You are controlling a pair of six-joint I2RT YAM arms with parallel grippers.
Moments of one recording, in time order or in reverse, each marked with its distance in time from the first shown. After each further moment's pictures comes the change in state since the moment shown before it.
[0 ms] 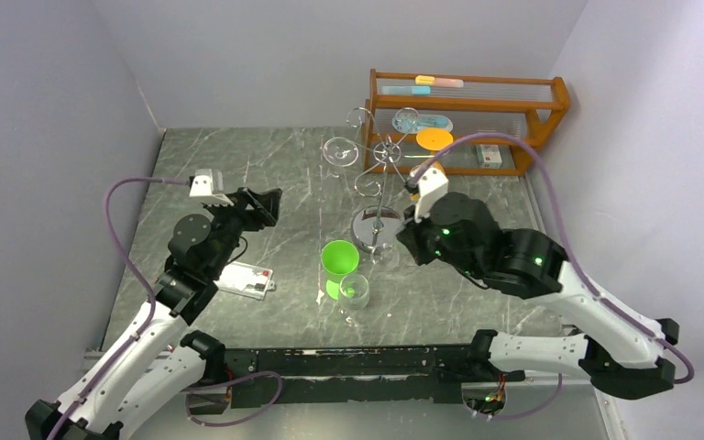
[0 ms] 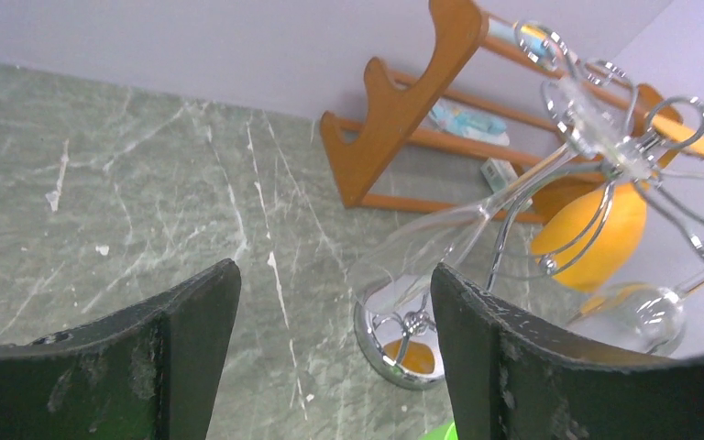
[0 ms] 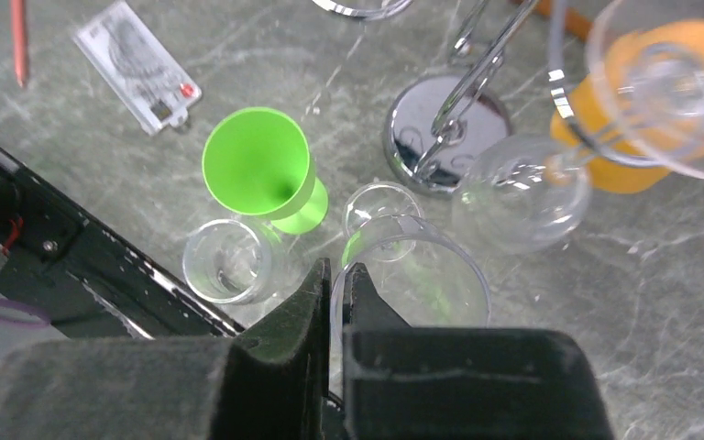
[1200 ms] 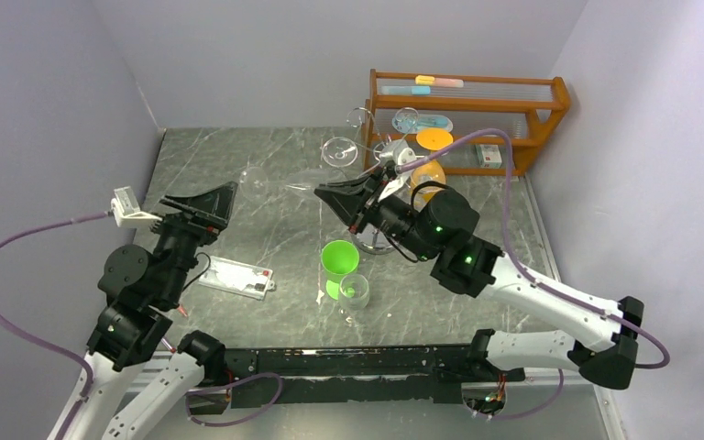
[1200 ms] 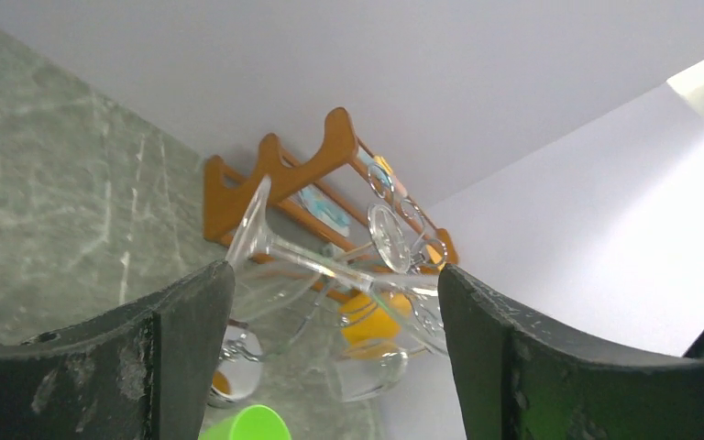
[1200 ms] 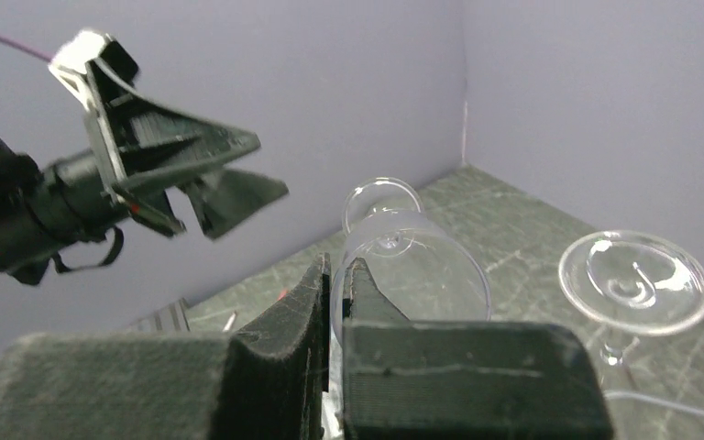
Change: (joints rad) left arm 0.000 -0.258 0.260 -0.381 -0.120 -0.444; right arm 0.000 0.064 -0.229 1.130 -0.292 -0.122
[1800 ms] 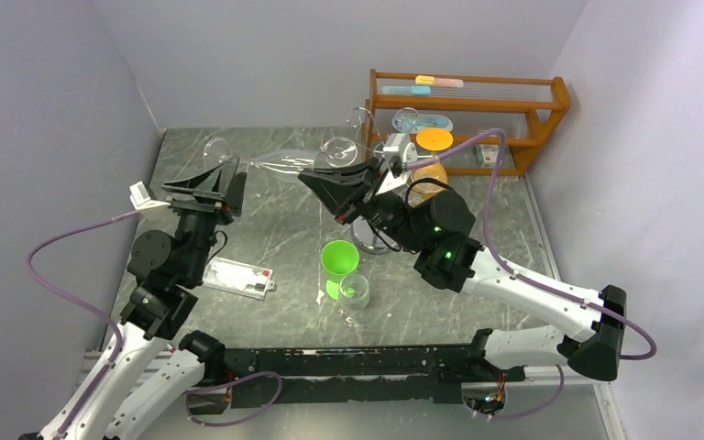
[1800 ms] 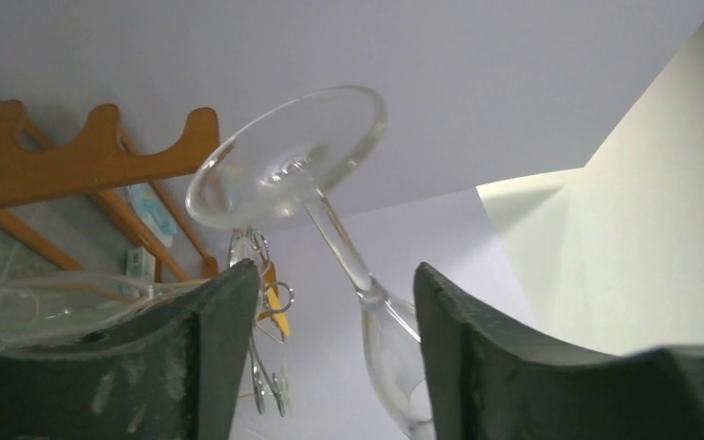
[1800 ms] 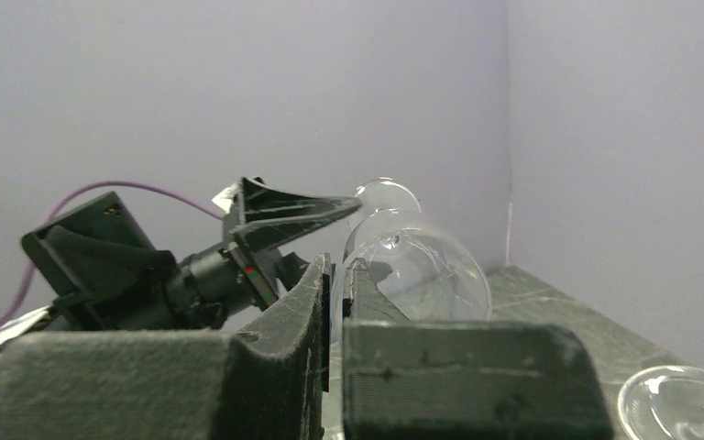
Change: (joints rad) left arm 0.000 0.102 -0.140 0.348 -0.021 -0.529; right arm 0.001 0.101 -0.006 0.352 -0.074 0.020
